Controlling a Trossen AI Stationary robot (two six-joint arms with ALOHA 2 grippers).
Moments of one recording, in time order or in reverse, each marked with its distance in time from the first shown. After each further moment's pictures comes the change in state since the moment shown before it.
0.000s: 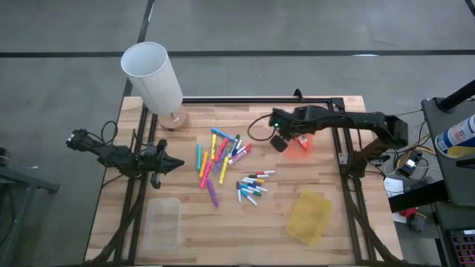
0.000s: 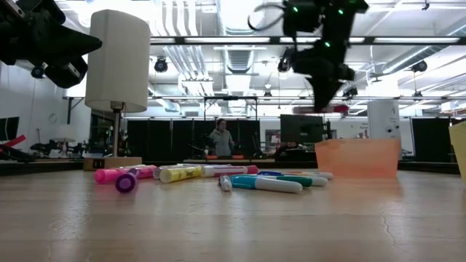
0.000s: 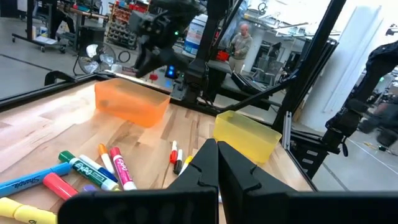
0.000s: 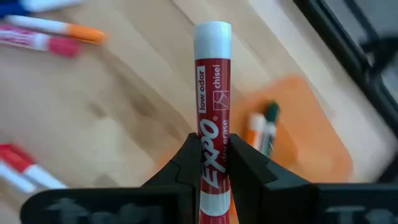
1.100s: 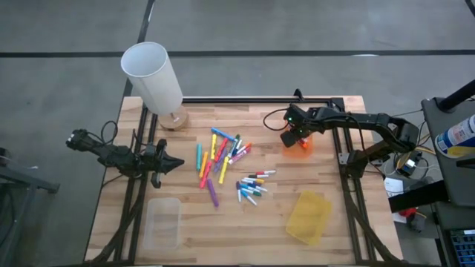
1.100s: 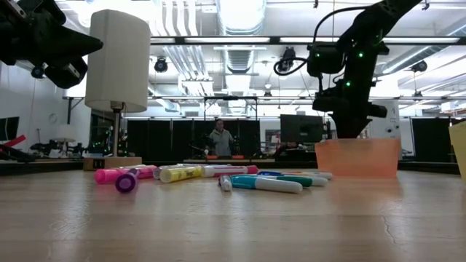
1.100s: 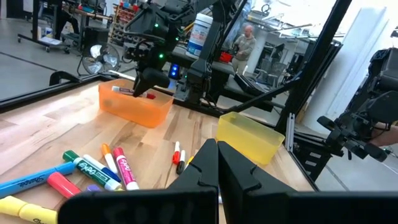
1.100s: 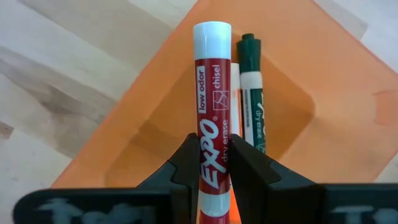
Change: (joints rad) left arm 0.000 0.000 0.000 0.000 -0.015 -0.004; right arm -0.216 -0.091 -0.354 0.278 -0.140 0.085
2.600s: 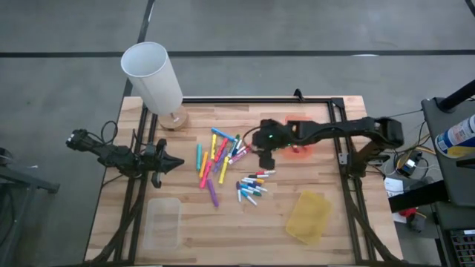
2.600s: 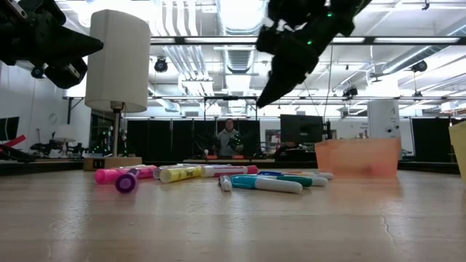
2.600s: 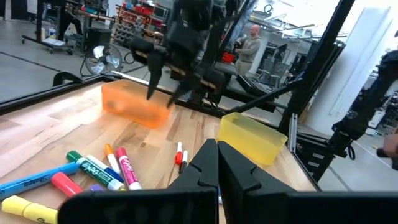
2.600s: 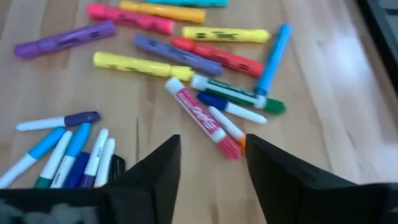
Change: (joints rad) left arm 0.000 0.000 0.000 0.000 -0.013 0.002; right arm 0.356 0.176 0.253 0.378 -0.176 -0.644
